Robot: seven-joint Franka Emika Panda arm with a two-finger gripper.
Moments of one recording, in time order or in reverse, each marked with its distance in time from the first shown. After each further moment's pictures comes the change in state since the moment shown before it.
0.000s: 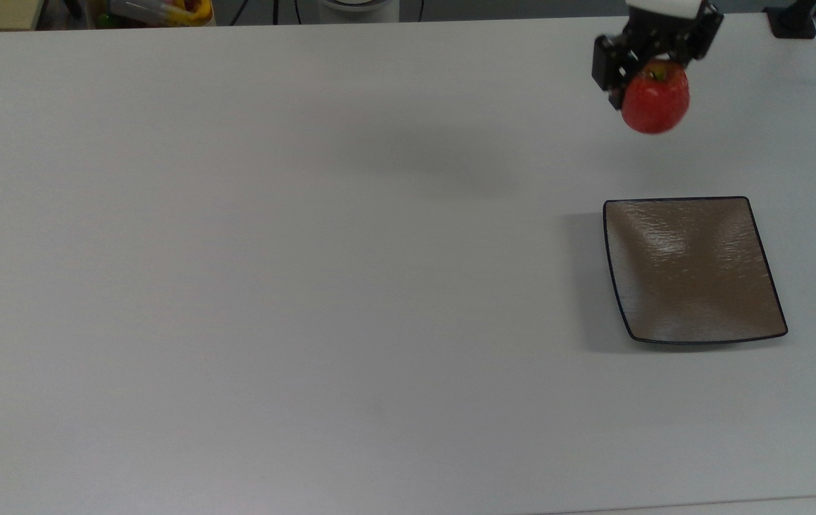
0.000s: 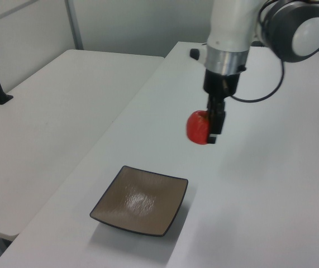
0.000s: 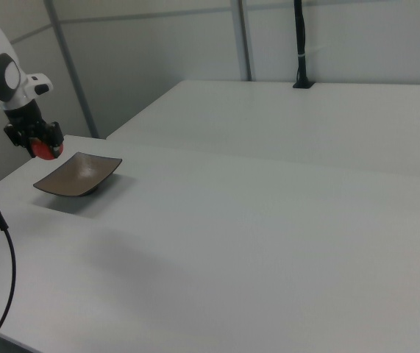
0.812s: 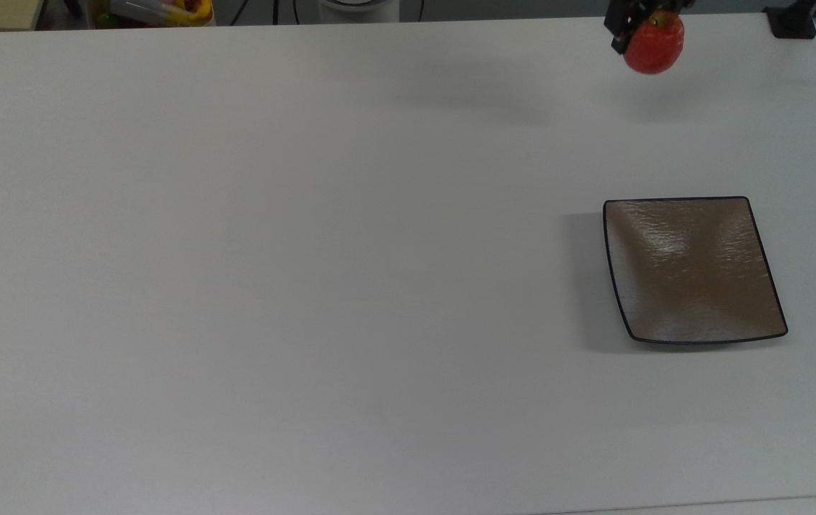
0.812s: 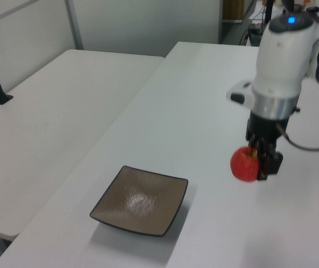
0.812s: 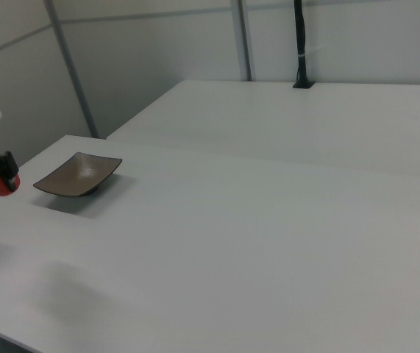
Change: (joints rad) arm 0.008 -0.180 0.156 -0.298 -0.051 -0.016 0.042
